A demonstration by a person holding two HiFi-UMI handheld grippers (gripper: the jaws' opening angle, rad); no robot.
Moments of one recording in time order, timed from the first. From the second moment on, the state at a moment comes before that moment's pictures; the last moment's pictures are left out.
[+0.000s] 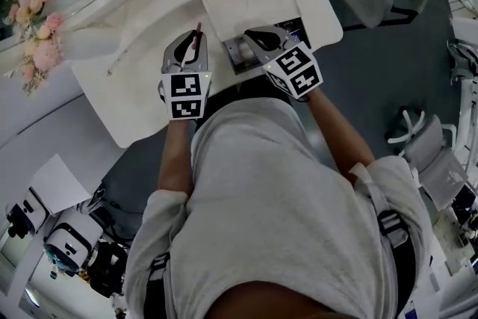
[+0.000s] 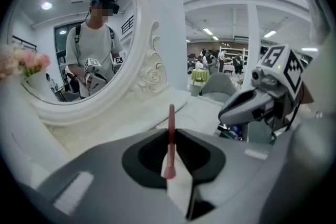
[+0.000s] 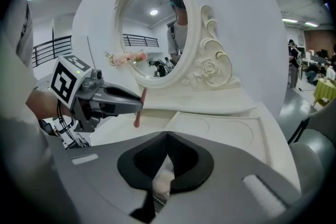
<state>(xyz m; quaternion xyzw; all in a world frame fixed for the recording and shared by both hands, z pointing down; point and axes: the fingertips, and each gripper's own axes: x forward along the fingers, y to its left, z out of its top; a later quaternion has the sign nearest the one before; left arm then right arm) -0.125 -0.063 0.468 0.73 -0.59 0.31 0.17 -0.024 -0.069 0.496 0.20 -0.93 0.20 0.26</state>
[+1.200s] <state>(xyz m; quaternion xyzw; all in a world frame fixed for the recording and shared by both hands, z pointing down) 0.060 -0.039 0.550 0.77 -0.28 0.56 0.15 0.134 -0.085 0.512 0.31 -0.89 0.23 0.24</state>
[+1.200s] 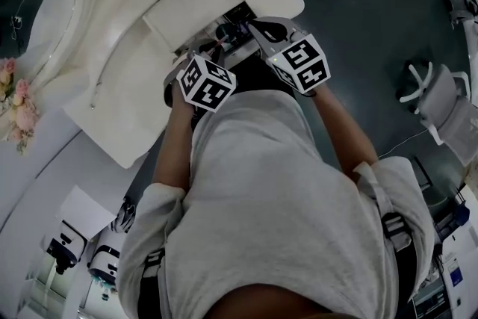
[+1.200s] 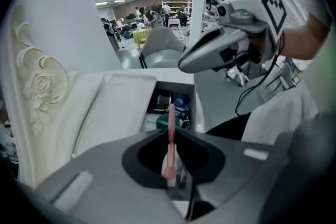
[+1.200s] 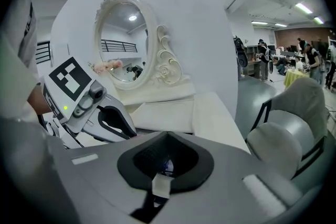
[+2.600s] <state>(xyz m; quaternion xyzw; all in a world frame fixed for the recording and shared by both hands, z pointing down) 0.080 -0.062 0.547 0.78 -0.42 0.44 0.19 0.126 -0.089 0.526 0.26 -0.91 0.21 0.23</state>
